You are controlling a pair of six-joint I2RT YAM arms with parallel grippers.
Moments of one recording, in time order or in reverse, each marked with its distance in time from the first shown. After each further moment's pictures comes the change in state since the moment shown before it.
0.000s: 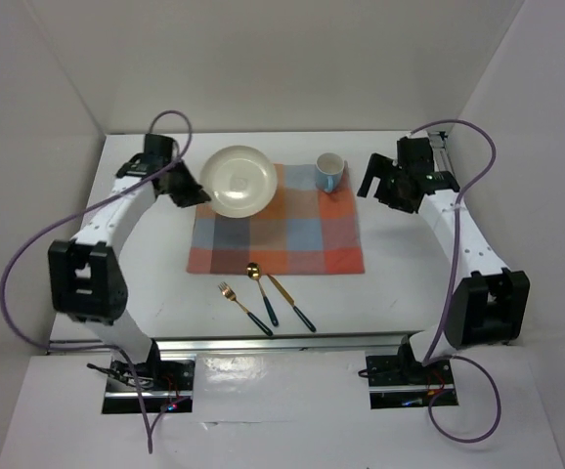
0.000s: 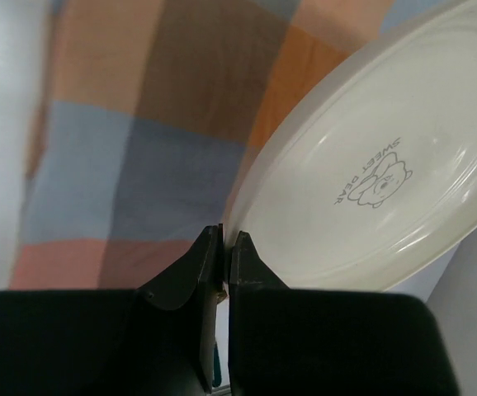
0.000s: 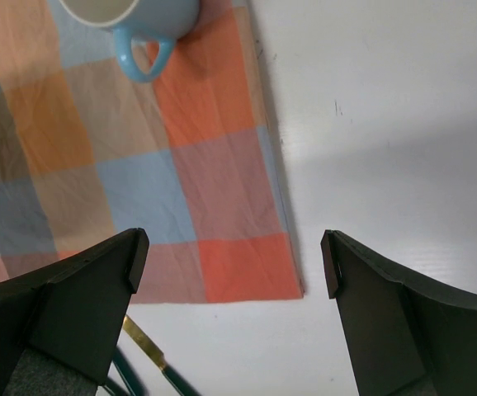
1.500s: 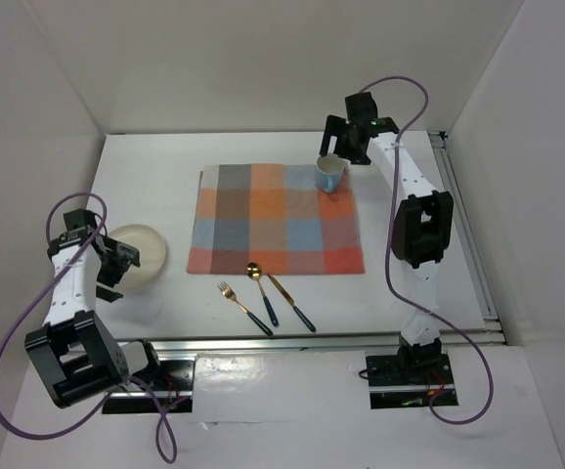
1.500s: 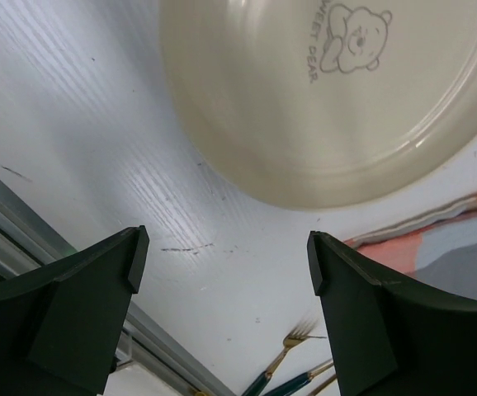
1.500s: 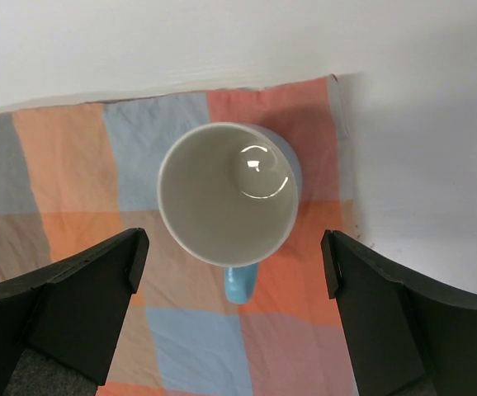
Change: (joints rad) left arm 0.476 -0.420 -0.515 -0.266 -0.288 -0.100; right arm 0.116 0.739 0.840 -0.098 0.048 -0.024
